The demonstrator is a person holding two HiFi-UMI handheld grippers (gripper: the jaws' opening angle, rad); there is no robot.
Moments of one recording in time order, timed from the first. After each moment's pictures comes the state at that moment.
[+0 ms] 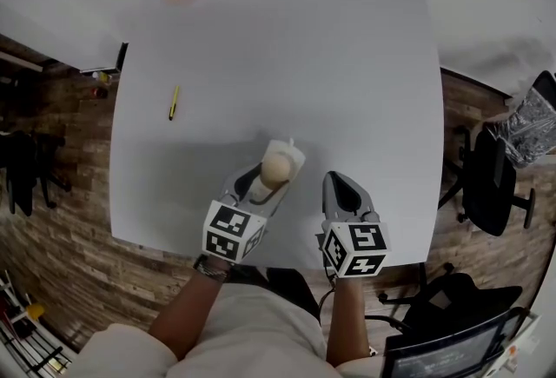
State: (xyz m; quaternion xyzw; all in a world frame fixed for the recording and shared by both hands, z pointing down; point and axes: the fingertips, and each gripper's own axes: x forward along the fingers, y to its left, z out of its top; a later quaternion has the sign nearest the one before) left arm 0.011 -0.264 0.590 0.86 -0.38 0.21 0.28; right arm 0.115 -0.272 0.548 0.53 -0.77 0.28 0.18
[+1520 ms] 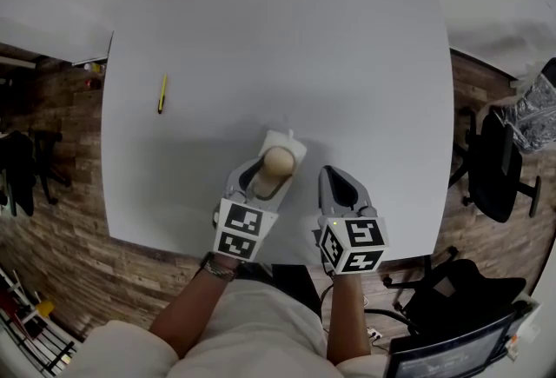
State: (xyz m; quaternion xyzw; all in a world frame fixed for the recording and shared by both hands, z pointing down) left arm 0.021 -0.256 0.620 0.84 -0.37 0.28 0.27; right arm 0.106 -0.265 0.578 0.53 -0.76 0.32 0.20
